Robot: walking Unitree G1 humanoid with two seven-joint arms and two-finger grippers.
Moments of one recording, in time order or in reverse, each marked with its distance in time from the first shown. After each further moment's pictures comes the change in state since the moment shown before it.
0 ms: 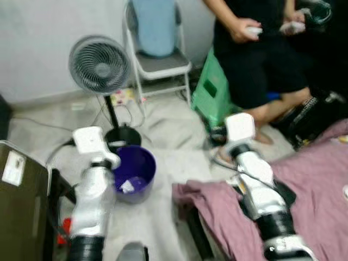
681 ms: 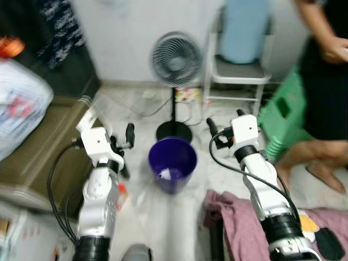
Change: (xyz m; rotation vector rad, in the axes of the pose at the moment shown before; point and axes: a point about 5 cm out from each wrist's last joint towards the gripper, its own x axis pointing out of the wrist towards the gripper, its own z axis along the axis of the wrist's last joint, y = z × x) left arm 0.000 -0.009 -0.001 -0.006 0.000 -0.027; right arm -0.005 -0.010 -0.004 -0.007 0.011 -0.029
